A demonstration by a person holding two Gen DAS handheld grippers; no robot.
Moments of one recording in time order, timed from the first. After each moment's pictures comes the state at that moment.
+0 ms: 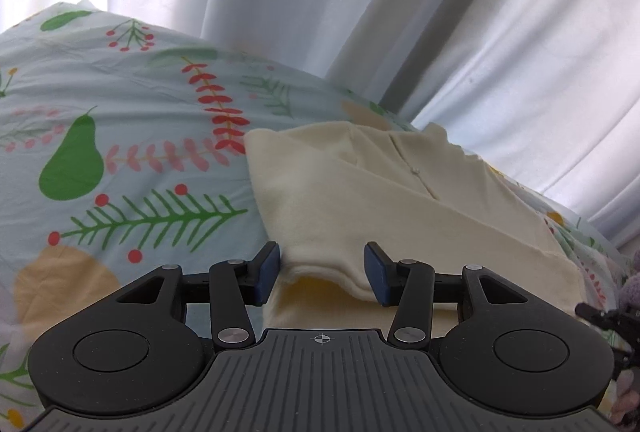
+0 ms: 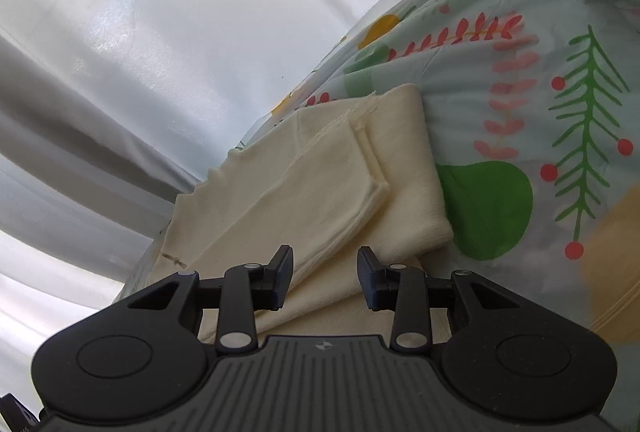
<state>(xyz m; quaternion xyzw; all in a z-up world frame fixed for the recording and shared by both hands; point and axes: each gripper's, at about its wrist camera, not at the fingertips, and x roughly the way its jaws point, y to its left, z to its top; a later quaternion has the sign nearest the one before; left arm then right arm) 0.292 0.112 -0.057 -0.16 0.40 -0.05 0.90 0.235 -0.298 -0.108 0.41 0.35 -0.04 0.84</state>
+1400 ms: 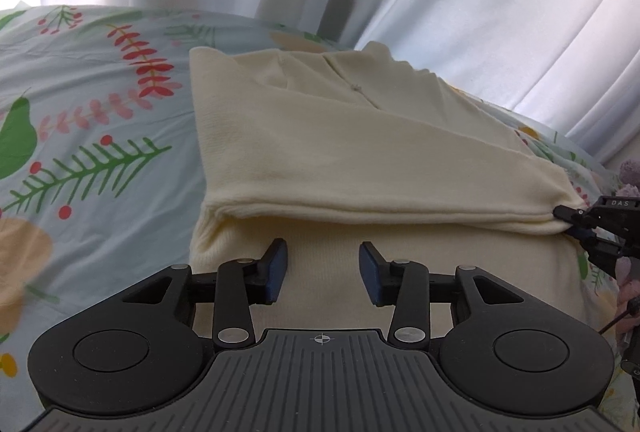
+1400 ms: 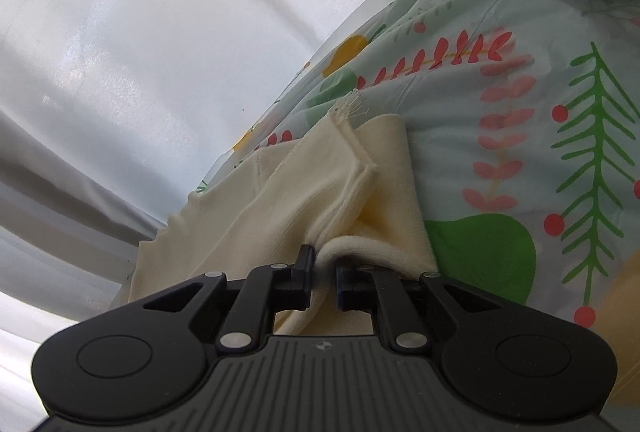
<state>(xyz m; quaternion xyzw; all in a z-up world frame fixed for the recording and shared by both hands) 0.279 0.077 -0.075 -0.10 0.45 -0.12 0.88 0.254 -0.309 -0.112 0.40 0.36 -0.08 0.84</state>
